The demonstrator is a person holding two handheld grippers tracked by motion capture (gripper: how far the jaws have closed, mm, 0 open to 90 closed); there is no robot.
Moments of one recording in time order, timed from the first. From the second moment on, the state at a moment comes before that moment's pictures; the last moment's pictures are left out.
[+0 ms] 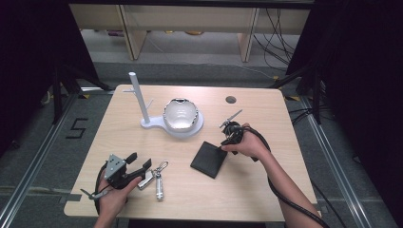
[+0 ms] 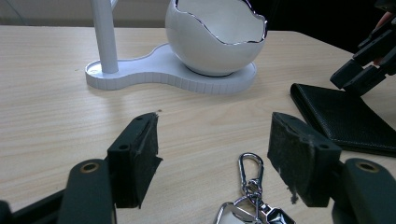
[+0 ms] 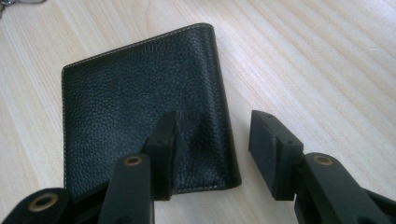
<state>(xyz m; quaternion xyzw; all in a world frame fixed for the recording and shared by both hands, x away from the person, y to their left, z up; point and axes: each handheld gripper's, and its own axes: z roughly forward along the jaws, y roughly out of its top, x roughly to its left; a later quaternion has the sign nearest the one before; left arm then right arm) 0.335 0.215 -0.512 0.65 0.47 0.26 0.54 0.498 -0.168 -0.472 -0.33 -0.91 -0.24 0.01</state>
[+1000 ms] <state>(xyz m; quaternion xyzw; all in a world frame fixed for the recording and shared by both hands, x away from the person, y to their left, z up) 0.336 0.213 -0.515 0.65 0.48 0.25 0.54 0.514 -0.159 -0.480 -0.33 -0.92 -0.21 0.06</state>
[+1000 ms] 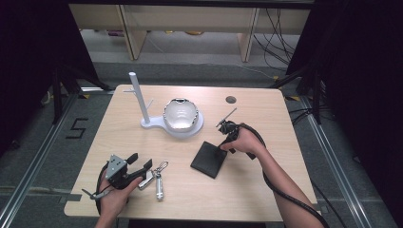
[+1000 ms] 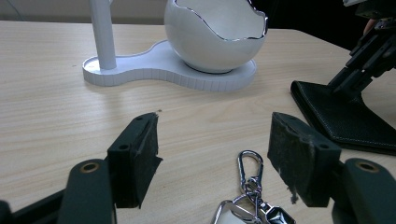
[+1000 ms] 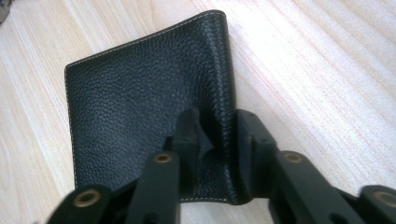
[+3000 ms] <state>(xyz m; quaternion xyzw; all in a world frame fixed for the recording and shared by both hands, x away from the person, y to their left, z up) 0.333 0.215 -0.518 0.65 0.48 0.25 0.54 0.468 -0.130 -0.349 -0.15 -0.90 -0.31 -0.28</state>
